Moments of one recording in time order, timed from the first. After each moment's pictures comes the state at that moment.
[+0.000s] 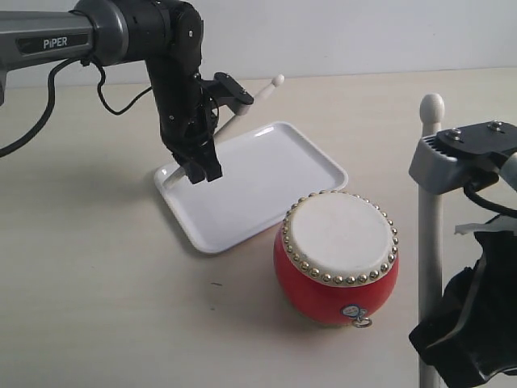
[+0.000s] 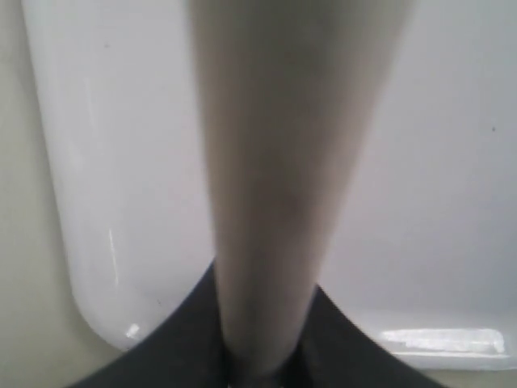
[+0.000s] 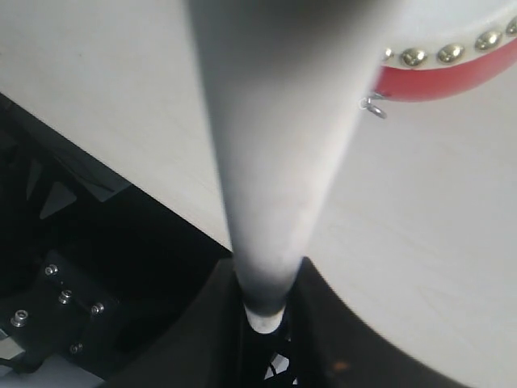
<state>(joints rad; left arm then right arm) -0.53 2.34 -1.91 0.00 1.18 0.56 0.71 0.99 -0.72 0.30 1.08 0.05</state>
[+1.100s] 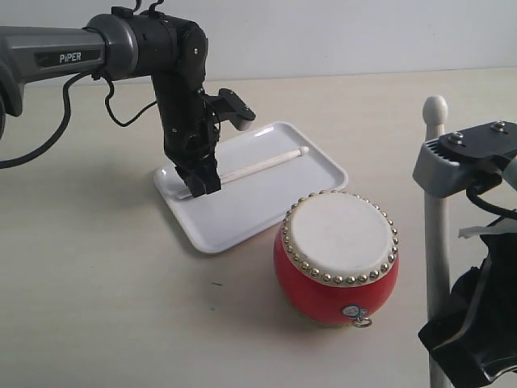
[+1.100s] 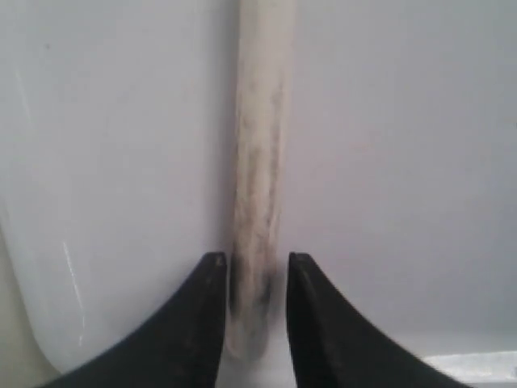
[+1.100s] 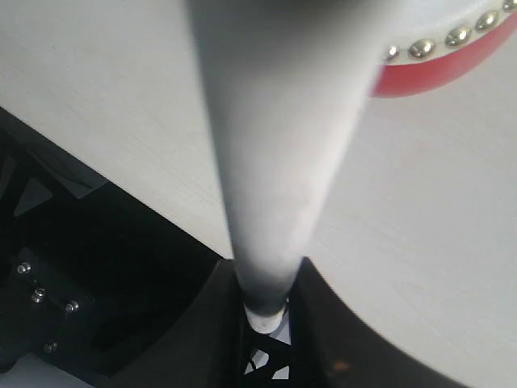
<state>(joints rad) -0.53 2.38 -1.91 -0.01 1.17 0.60 0.71 0.99 -0.72 0.26 1.09 0.06</state>
